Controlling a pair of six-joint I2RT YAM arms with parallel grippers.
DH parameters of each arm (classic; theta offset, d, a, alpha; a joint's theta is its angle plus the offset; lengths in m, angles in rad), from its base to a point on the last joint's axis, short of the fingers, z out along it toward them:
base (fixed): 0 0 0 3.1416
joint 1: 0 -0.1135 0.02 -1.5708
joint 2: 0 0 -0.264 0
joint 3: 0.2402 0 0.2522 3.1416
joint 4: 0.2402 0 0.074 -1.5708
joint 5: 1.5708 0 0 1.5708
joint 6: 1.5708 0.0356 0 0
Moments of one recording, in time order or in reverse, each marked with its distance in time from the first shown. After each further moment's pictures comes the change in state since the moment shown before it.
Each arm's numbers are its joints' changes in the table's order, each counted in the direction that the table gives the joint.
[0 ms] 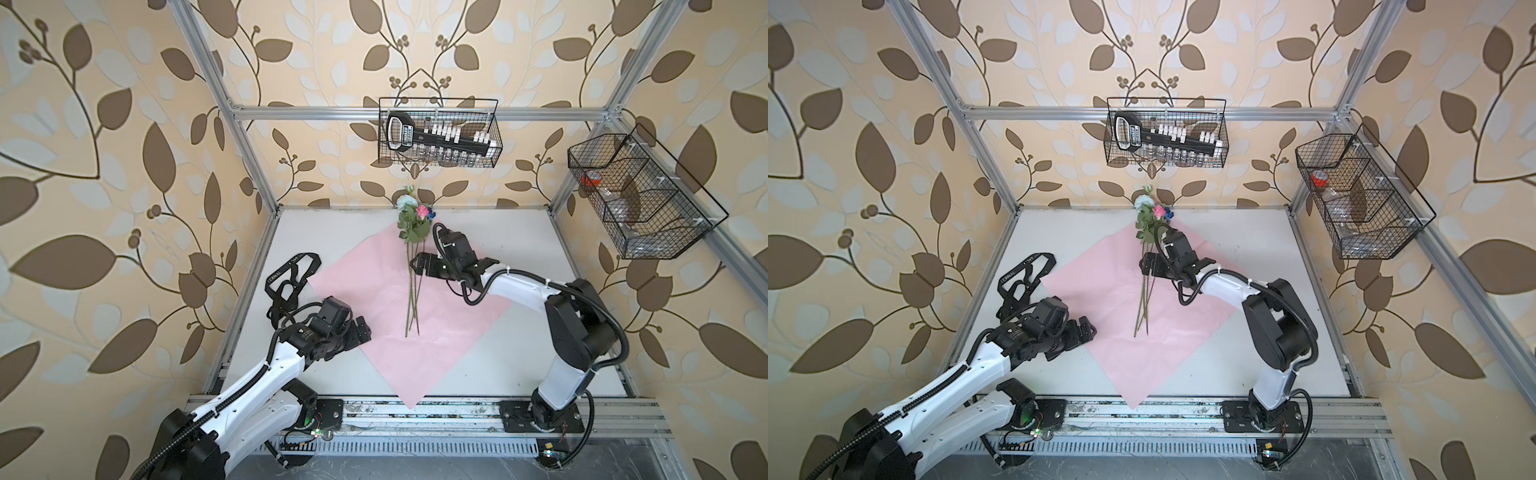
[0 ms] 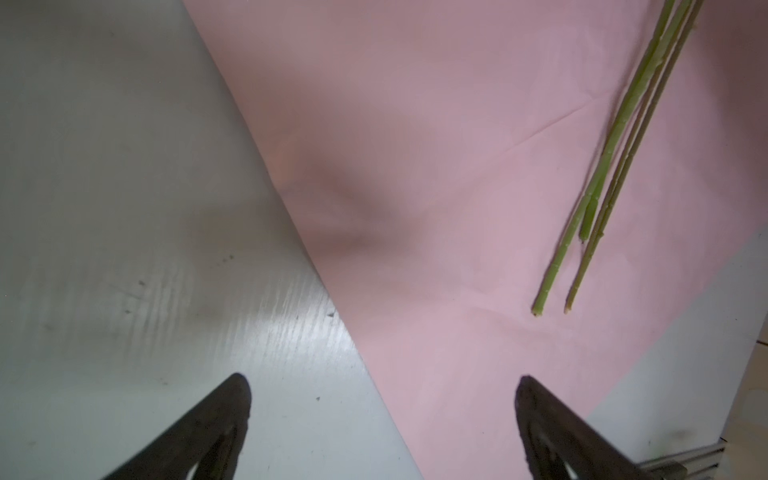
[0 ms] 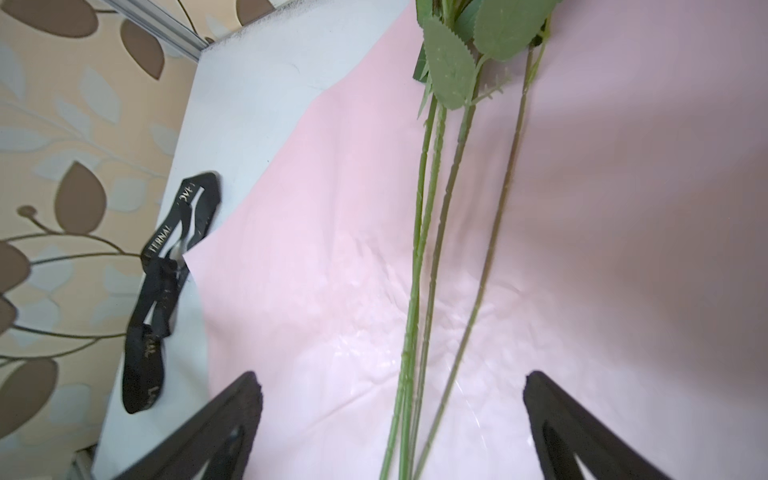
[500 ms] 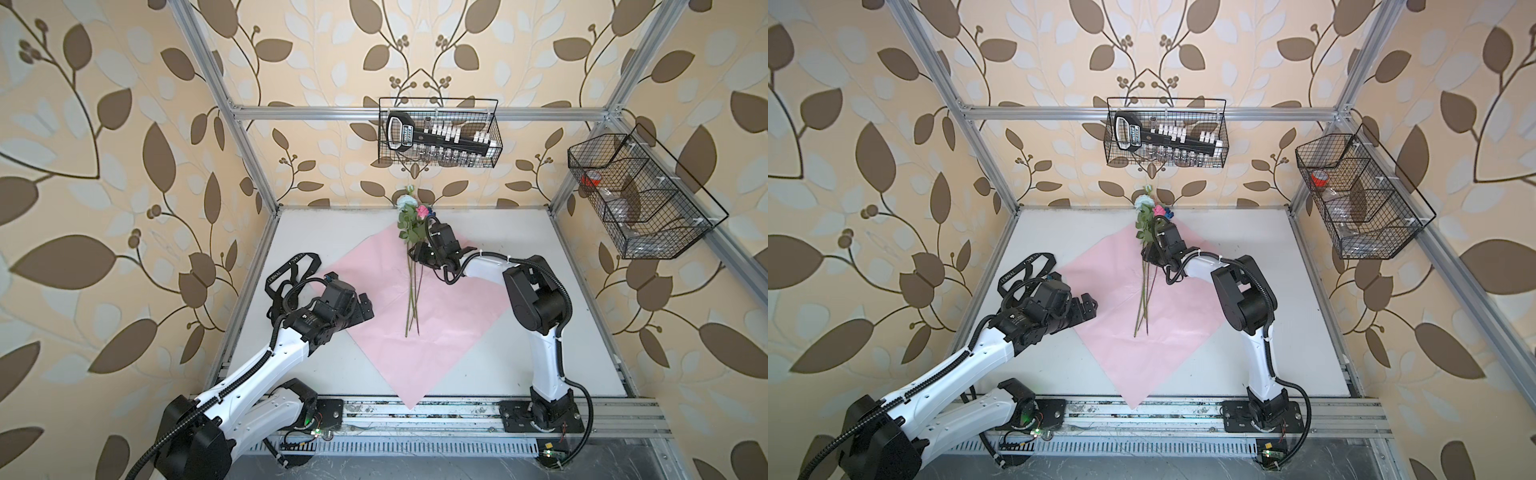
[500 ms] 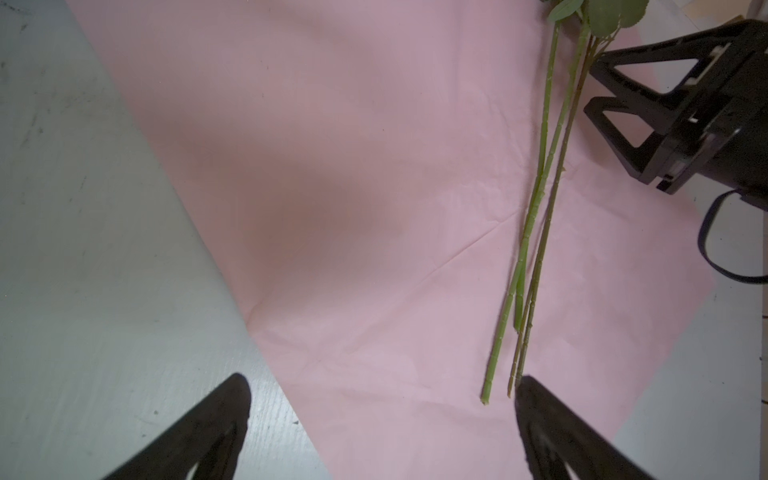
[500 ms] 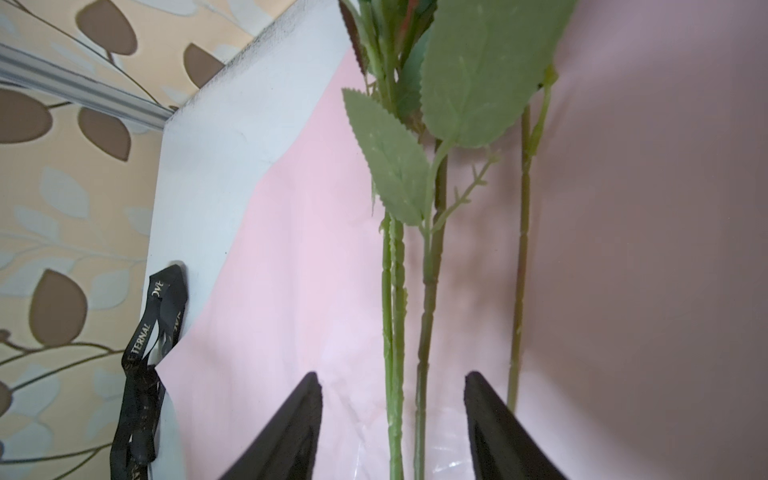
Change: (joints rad) left arm 0.000 -0.101 0.174 -0.082 -0.213 0.089; right arm 0.087 -0.421 0.340 -0.094 -0.074 0.154
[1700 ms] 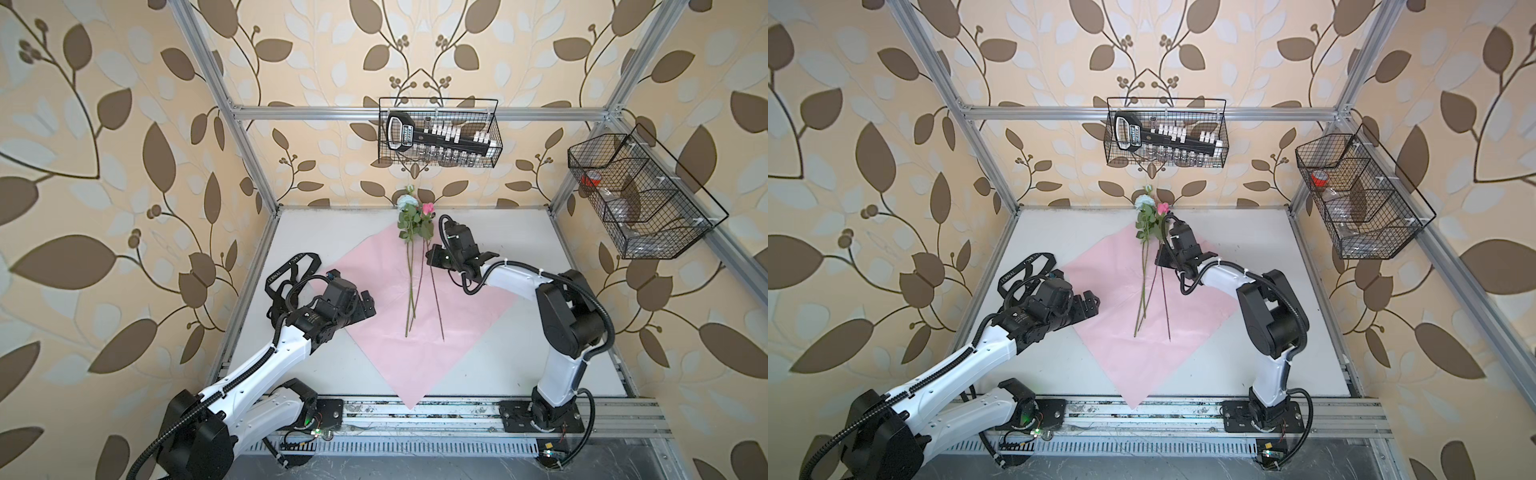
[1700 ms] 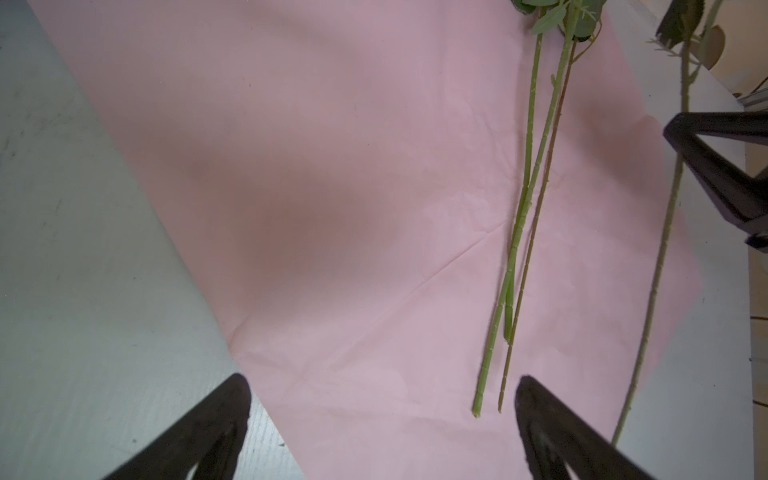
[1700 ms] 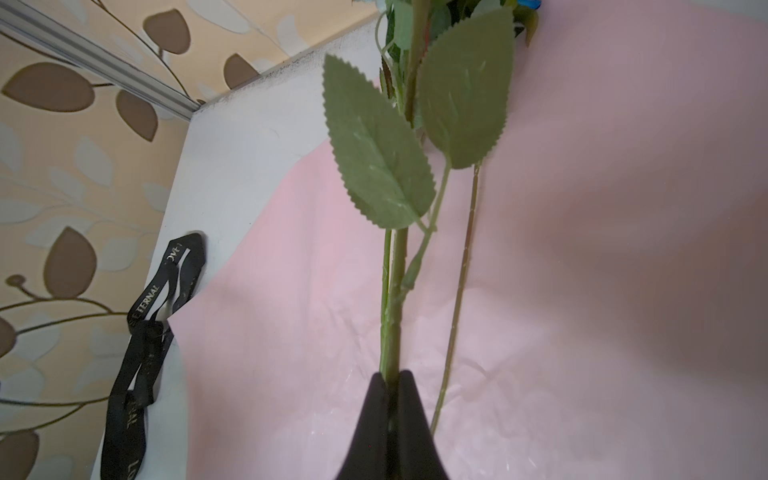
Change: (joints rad) left arm 0.000 -0.031 0.000 -0.076 0.001 0.027; right arm 0.014 0.202 -0.175 -0.013 0.054 -0.099
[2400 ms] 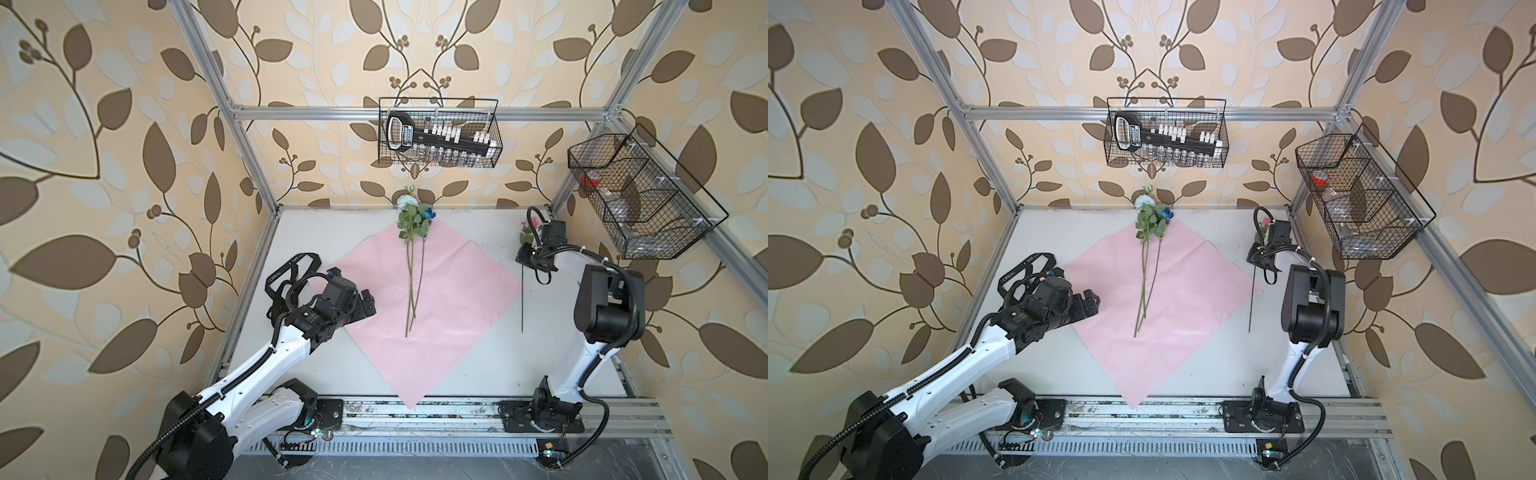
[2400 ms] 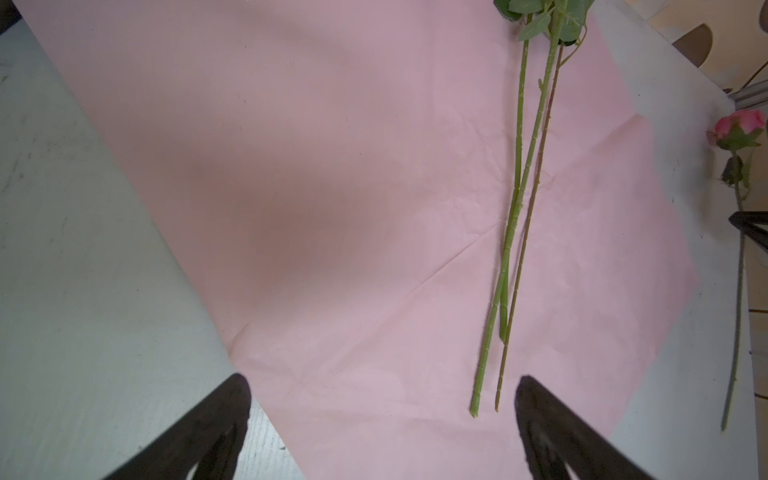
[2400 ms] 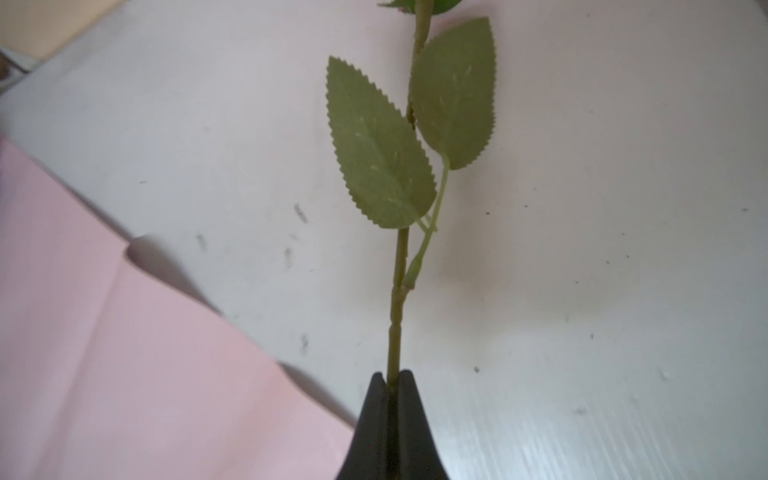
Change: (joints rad) left arm 0.000 0.004 0.016 0.006 -0.003 0.024; right arm 0.668 0.097 -0.039 0.304 -0.033 -0.356
